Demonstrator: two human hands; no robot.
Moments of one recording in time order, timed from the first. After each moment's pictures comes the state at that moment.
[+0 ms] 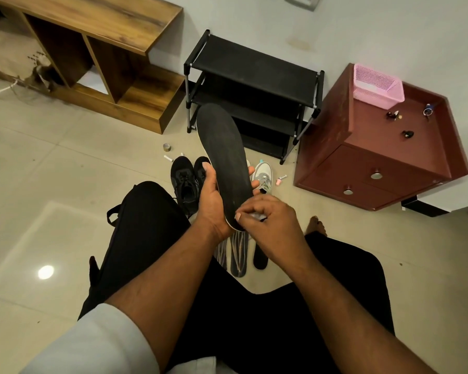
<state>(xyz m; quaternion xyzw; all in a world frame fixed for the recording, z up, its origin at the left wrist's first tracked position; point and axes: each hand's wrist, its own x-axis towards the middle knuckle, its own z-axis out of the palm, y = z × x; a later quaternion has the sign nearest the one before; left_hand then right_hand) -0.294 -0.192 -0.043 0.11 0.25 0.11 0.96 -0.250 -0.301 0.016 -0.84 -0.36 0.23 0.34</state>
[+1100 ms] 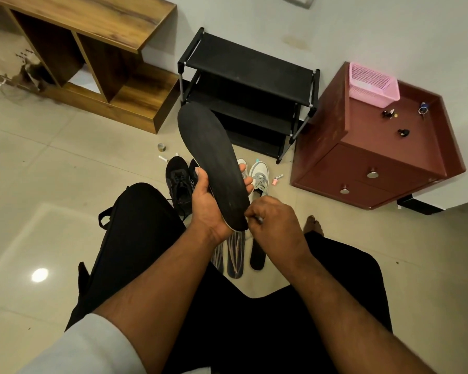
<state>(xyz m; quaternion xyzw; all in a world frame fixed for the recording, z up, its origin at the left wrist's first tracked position) -0.292 -0.195 -0.042 0.11 0.31 0.19 0.93 -0.236 -0.305 -0.003 -0.85 -0.45 0.14 0.22</state>
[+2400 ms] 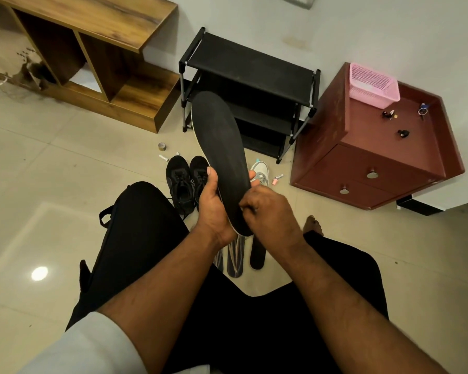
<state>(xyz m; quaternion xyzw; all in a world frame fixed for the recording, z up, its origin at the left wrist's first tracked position) -0.295 -0.205 -0.037 0.14 0.30 0.13 0.93 -0.231 -0.291 0.002 -0.83 -0.50 0.10 0.23</state>
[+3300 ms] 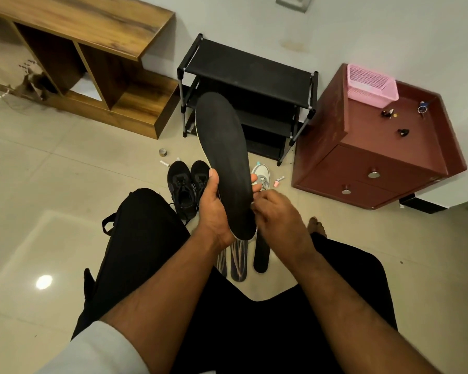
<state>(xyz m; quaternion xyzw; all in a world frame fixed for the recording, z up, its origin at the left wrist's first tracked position) -0.293 -0.200 -0.034 0.13 0.29 0.12 0.94 -0.220 -0.305 -0.016 -0.82 -0.53 0.03 0.21</state>
